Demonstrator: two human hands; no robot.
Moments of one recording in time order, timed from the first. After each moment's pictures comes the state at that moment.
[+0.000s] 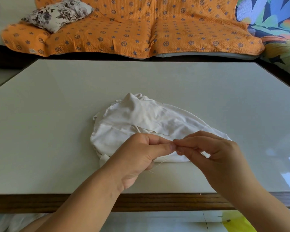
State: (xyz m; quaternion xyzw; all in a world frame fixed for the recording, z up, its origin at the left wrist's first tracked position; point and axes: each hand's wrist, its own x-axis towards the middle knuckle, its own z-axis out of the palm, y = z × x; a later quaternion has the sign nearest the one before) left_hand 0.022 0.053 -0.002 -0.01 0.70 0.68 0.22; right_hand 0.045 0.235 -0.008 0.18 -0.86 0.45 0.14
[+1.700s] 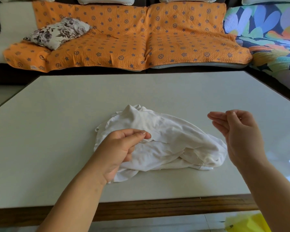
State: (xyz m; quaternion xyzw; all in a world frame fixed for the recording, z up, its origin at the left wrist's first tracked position) left_hand 0.004 0.013 -0.002 -0.02 0.71 0.69 0.11; right_hand -0.008 0.275 0.005 -0.16 -0.63 0.73 0.21
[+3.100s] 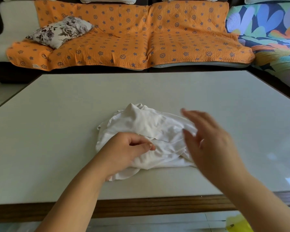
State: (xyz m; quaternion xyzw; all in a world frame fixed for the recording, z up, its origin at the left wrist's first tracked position) left_hand 0.006 0.010 -0.005 0.04 0.82 0.55 0.15; right_hand 0.032 0.221 0.009 0.12 -0.93 0.27 0.23
